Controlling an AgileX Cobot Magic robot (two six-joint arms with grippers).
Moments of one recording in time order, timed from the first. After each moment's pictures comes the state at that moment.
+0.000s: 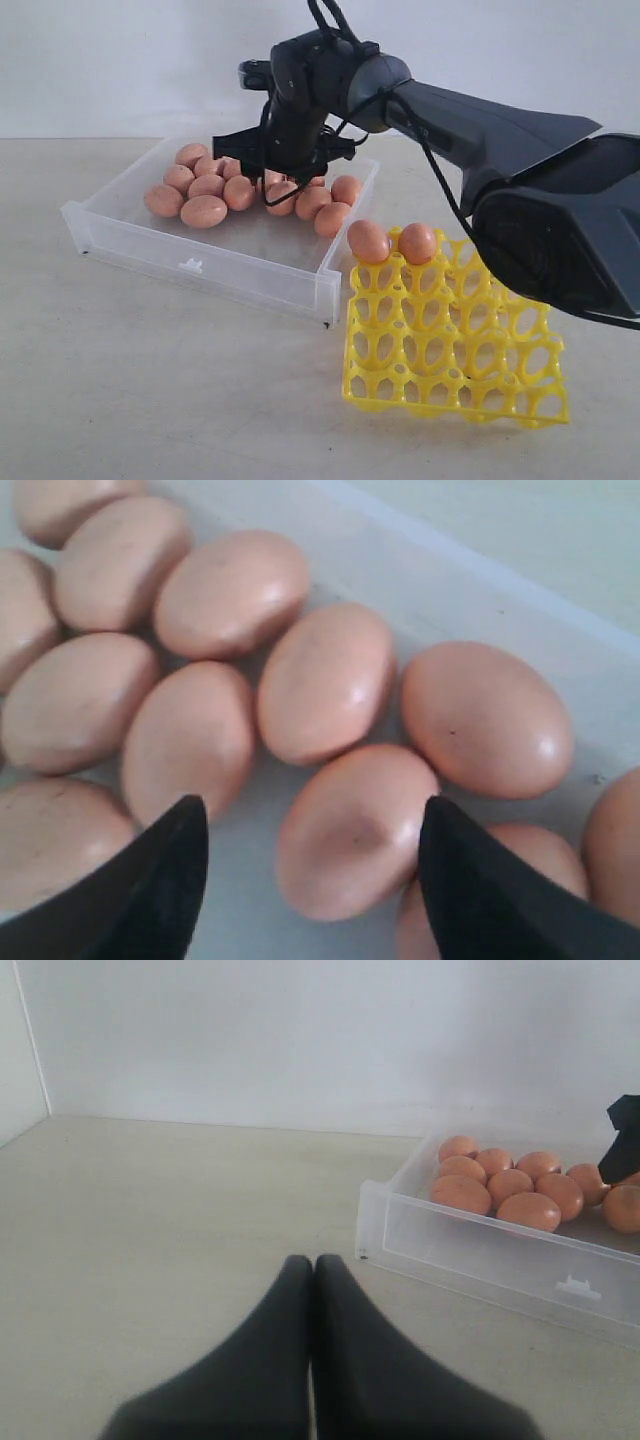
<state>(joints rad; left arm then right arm) 0.13 0.00 0.00 -0.03 0.23 0.02 0.60 2.56 -2.39 -0.06 0.90 0.45</state>
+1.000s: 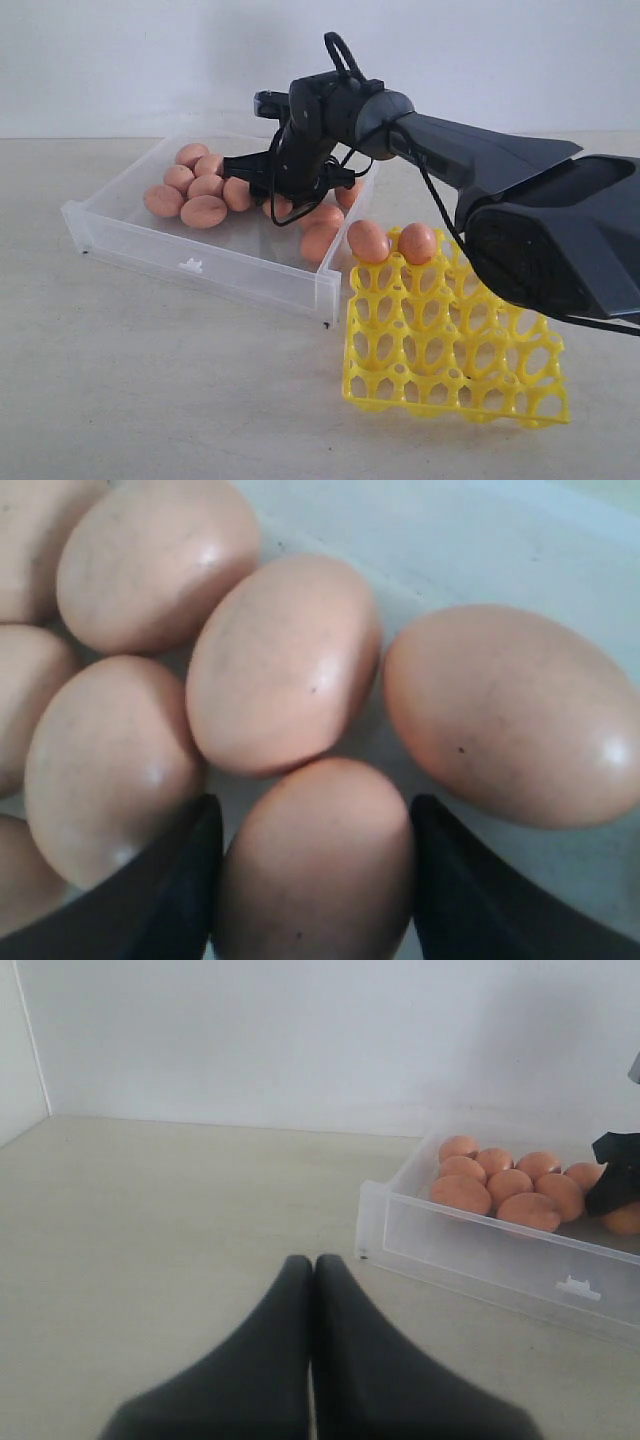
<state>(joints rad) 0.13 0.00 0.00 -0.03 0.23 0.02 0.57 2.64 -2.39 0.06 0.82 0.41</state>
